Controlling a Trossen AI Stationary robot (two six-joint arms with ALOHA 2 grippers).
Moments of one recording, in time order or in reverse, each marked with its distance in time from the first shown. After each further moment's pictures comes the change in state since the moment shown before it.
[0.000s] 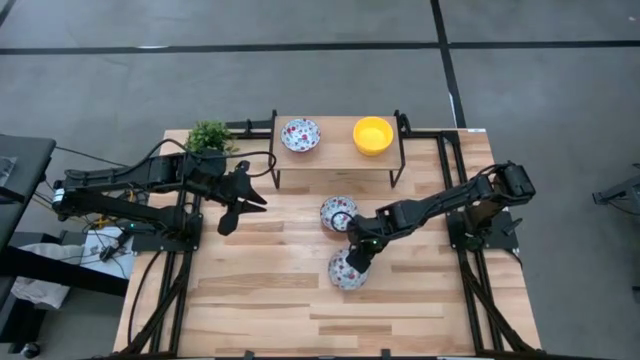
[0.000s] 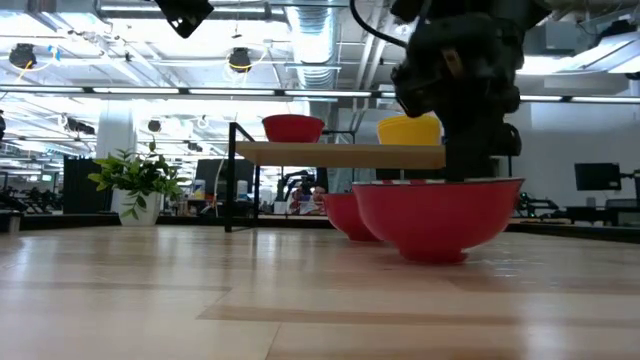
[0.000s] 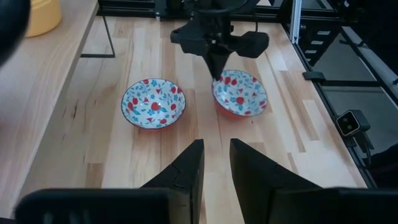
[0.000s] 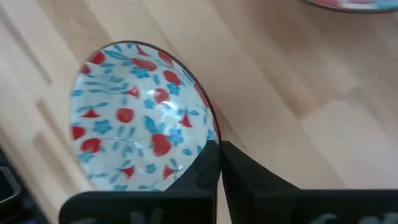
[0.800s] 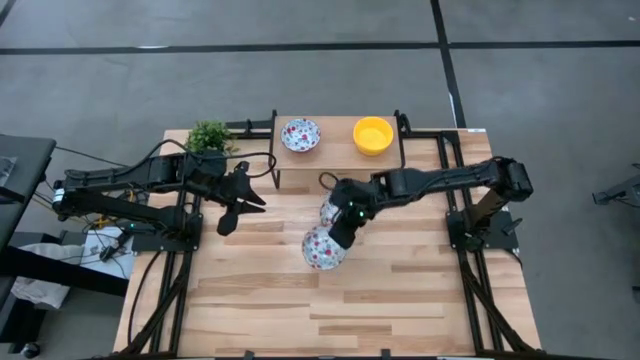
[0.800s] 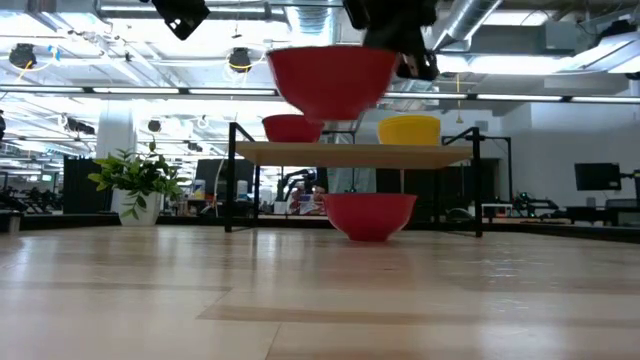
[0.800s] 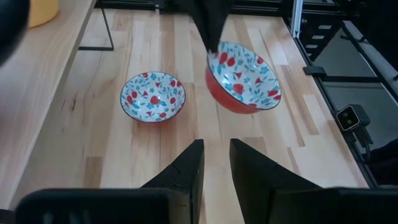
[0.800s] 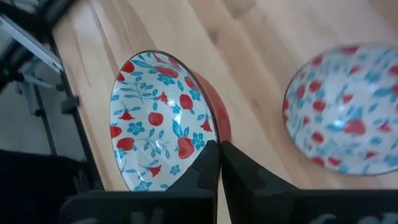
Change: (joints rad) left arm 0.000 -0.001 0.000 -0.024 0.000 -0.002; right arm -0.134 0.000 0.389 -0.168 -0.050 -0.208
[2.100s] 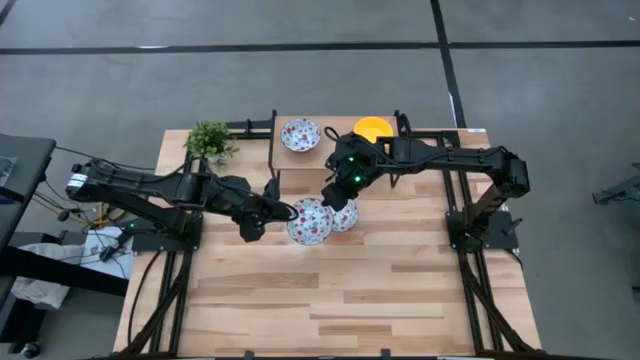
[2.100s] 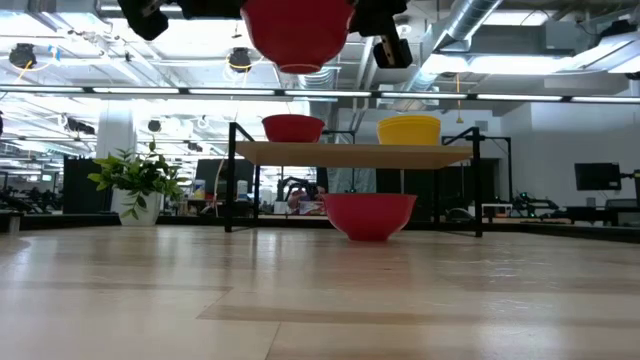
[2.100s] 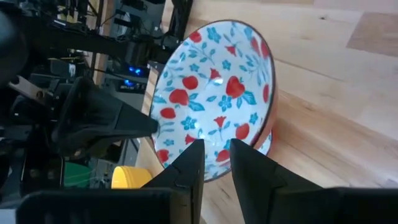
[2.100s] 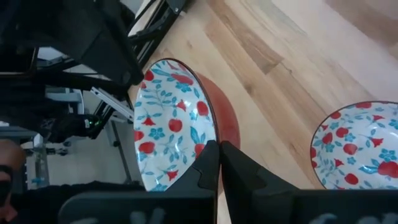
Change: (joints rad) left arm -0.220 0.193 0.001 0.264 -0.316 1.191; right arm -0.195 0.000 0.136 0.048 -0.236 0.077
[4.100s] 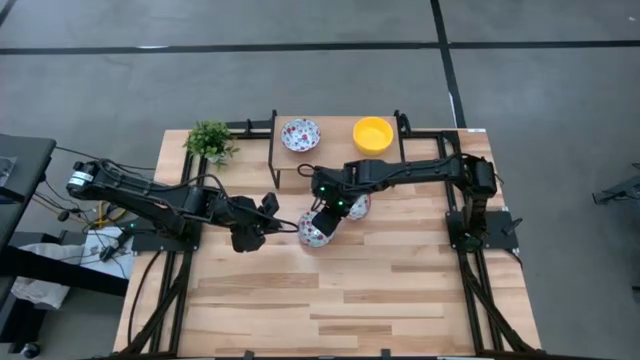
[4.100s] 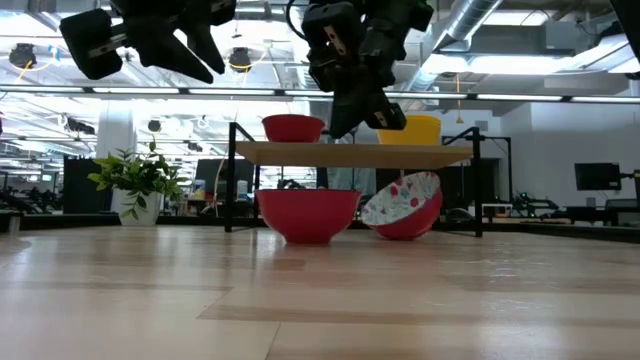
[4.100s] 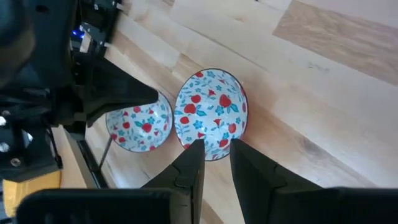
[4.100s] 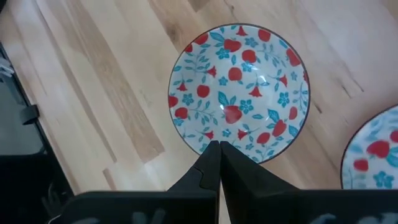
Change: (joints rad) left arm -0.060 0.000 -0.163 -0.043 -0.045 -0.235; right arm 0.054 0.246 0.000 -0.106 0.107 -0.165
